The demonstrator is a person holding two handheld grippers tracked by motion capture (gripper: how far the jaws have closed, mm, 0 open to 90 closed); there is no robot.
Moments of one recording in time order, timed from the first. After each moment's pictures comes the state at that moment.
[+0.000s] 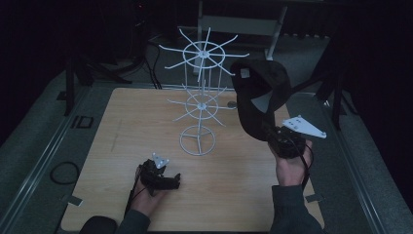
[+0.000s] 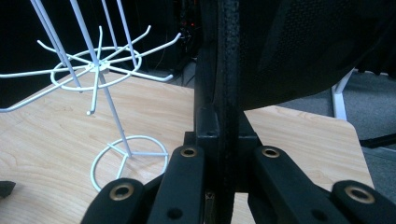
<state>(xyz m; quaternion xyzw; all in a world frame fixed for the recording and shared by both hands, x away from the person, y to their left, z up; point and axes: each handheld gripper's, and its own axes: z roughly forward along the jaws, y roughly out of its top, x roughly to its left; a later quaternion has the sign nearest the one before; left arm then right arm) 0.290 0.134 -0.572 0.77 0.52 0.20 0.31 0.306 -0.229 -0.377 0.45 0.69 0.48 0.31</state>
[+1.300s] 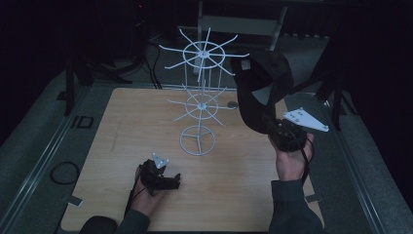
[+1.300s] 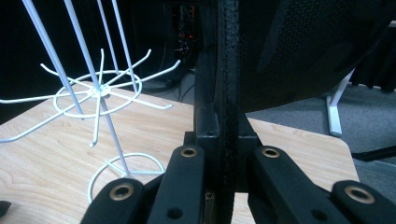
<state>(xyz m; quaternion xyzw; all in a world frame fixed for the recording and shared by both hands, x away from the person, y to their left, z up) 0.290 0.134 -0.571 0.77 0.52 0.20 0.31 0.312 -0.225 -0.359 0.44 0.68 0.49 0.33</state>
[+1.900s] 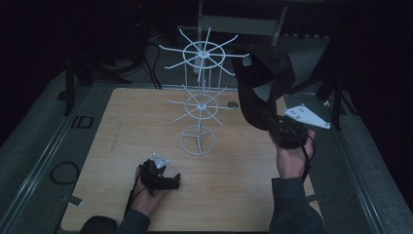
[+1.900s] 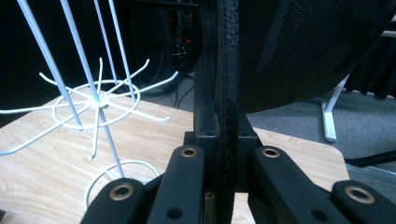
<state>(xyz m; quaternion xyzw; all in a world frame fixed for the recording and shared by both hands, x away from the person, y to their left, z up) 0.290 0.134 -0.571 0.77 0.52 0.20 0.31 0.314 -0.223 -0.348 0.44 0.67 0.49 0.34</state>
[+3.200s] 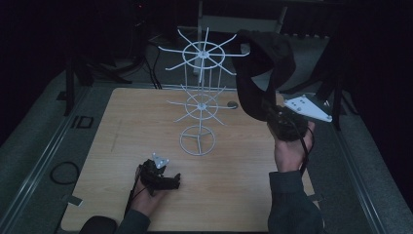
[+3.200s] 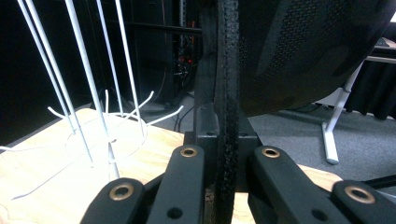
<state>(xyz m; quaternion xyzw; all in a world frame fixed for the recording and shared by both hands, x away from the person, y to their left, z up) 0.290 0.134 -0.571 0.77 0.52 0.20 0.31 0.317 -0.213 -0.327 0.42 0.66 0.51 0.36</state>
